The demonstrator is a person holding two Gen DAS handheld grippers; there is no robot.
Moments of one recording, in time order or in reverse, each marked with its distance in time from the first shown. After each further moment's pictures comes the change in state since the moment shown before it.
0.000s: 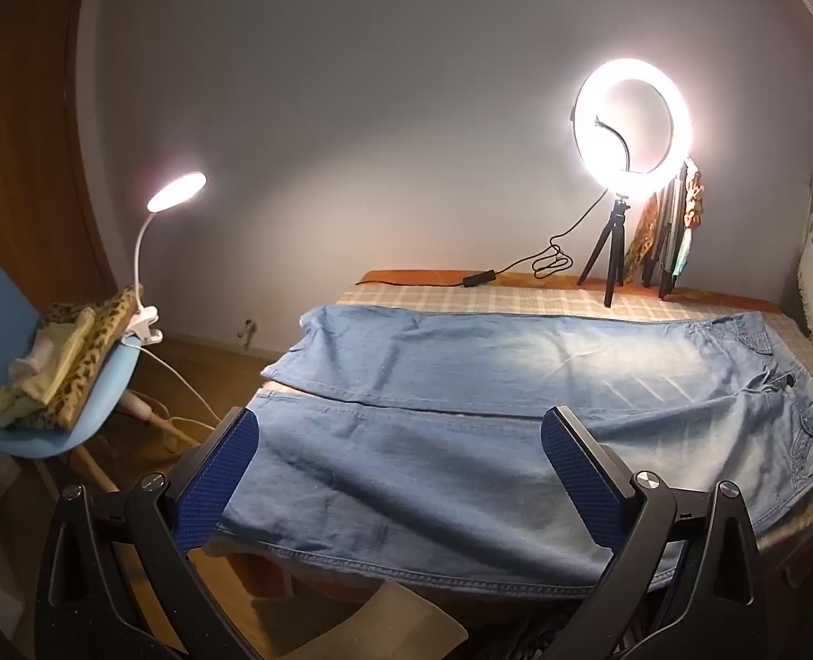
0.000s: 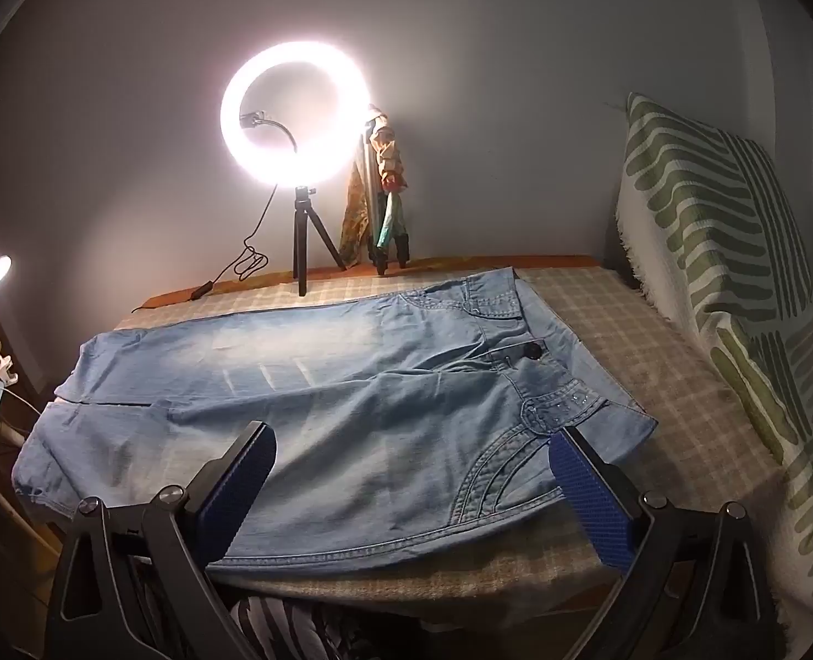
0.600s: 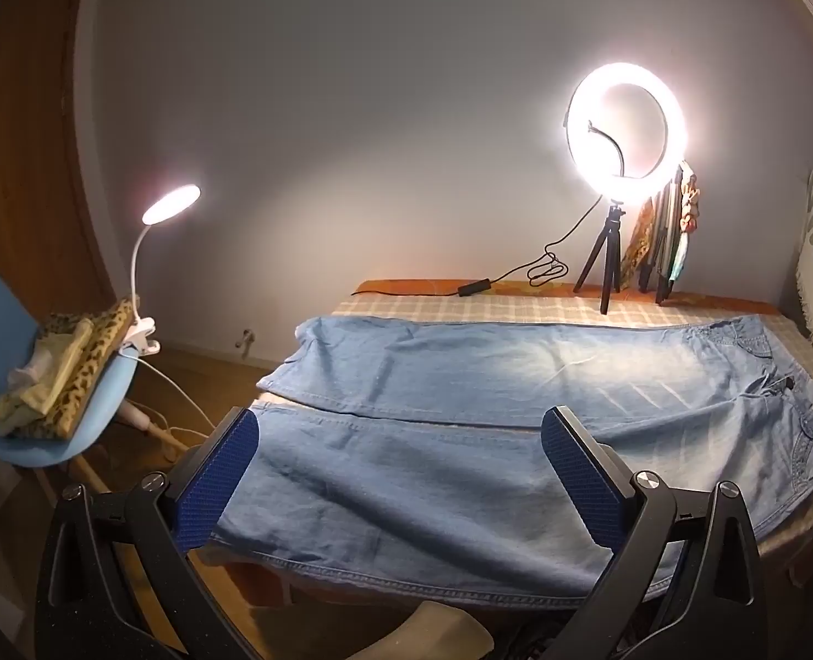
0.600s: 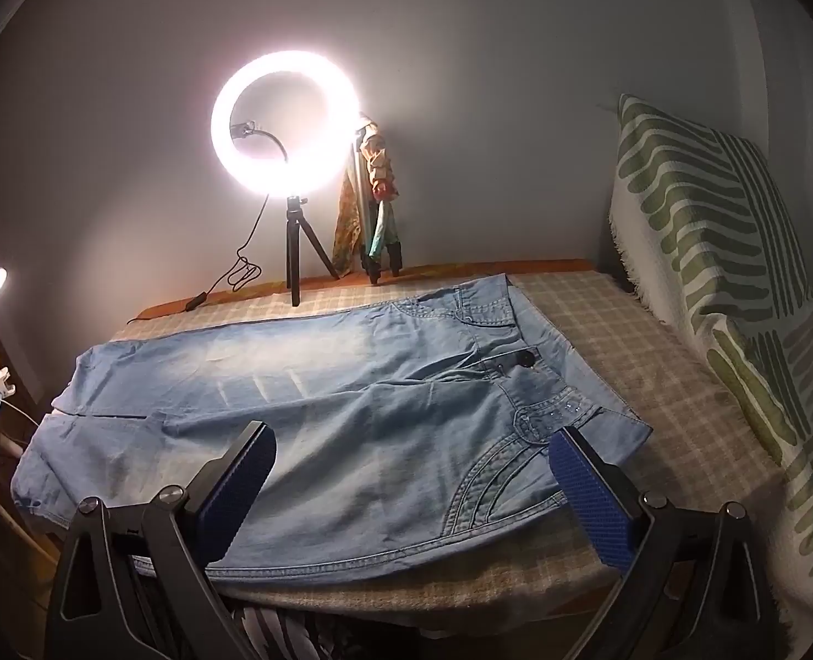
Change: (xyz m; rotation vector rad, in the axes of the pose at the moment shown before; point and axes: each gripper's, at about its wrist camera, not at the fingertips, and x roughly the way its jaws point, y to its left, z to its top) left arm 0.000 -0.005 0.004 0.001 -0.026 -0.009; right arm 0.000 -0.011 -0.001 0.007 -0.014 -0.012
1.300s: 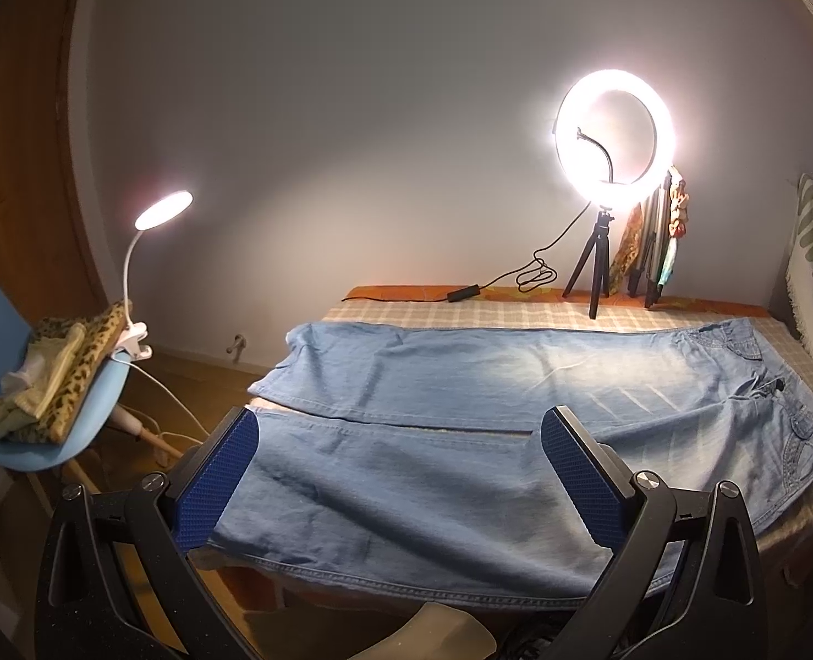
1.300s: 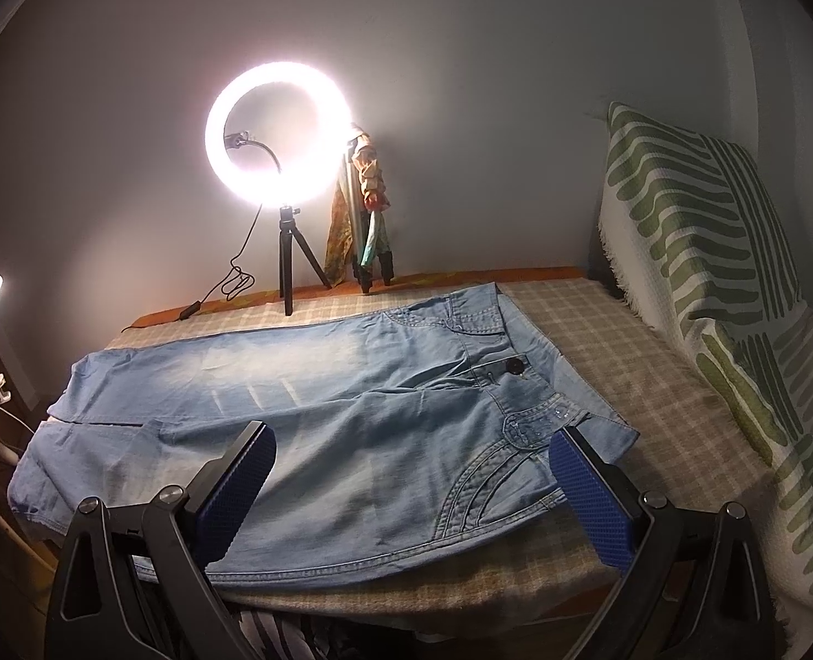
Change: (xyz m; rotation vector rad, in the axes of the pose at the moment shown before) left arm -0.005 -0.002 0.002 0.004 -0.014 -0.025; right arm -0.009 0.000 0.004 0.007 -0.023 -0.027
